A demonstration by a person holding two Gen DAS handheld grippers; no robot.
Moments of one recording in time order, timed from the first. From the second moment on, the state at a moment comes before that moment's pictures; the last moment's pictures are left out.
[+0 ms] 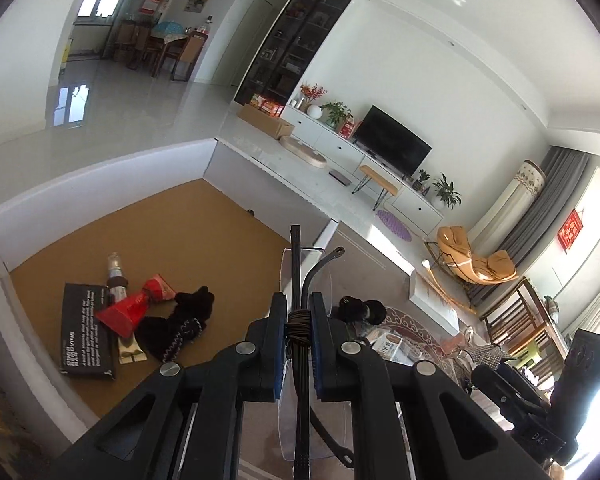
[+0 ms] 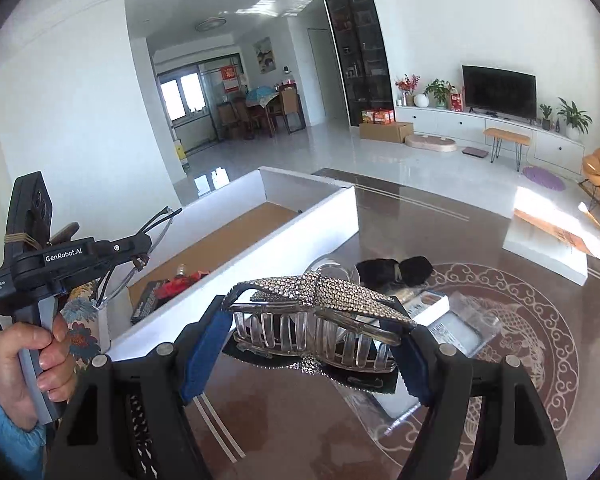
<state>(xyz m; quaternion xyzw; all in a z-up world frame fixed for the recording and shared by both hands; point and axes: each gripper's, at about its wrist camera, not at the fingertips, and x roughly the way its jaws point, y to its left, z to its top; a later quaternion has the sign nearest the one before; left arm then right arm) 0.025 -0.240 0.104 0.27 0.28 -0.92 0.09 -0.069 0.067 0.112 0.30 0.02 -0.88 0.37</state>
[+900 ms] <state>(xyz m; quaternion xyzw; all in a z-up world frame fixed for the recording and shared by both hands) 0.007 -0.268 0.038 0.38 0.22 -0.87 0.24 -0.098 -0.041 0.085 0.34 0.08 -0.87 0.36</state>
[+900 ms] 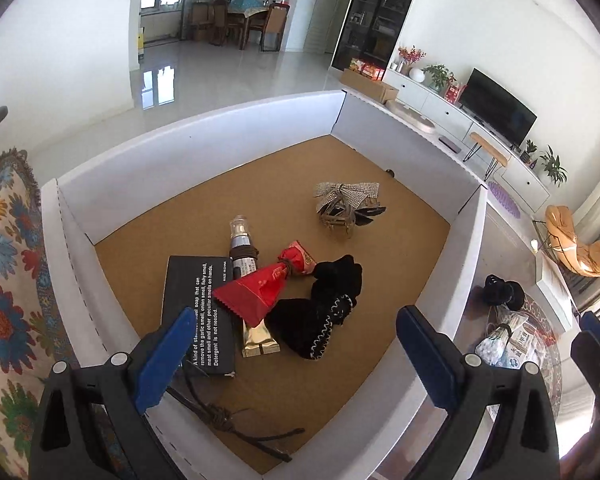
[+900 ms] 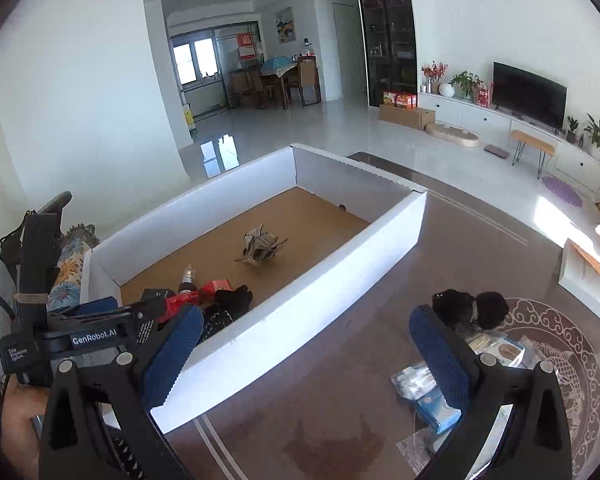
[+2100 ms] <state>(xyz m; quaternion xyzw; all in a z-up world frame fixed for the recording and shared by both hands) 0.009 0.049 -0.029 0.43 0.00 -0.90 -0.03 -0.018 0.296 -0.058 0.45 0.02 -0.89 0.05</state>
